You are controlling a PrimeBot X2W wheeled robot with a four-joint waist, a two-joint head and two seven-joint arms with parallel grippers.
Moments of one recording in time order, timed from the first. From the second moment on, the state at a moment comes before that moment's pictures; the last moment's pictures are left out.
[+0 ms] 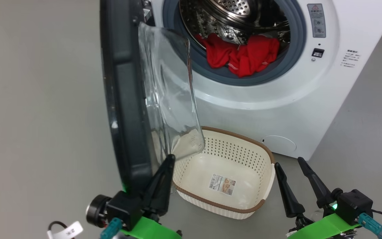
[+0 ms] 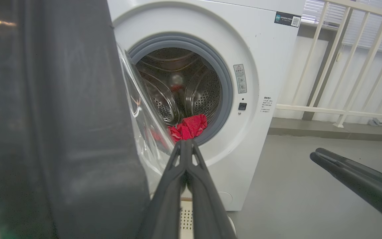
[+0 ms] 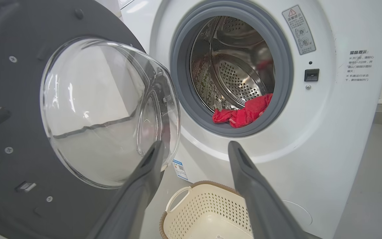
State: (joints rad) left arm -0.20 0.05 -0.43 0.10 -0.28 0.10 -0.20; right arm 0.02 -0.05 0.12 0.13 0.35 0.12 -0.26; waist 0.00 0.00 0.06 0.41
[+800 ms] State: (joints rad) left arm -0.18 0.13 -0.29 0.08 -0.32 0.19 -0.21; right arm 0.02 -0.05 0.12 0.13 0.34 0.12 -0.26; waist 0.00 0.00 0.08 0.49
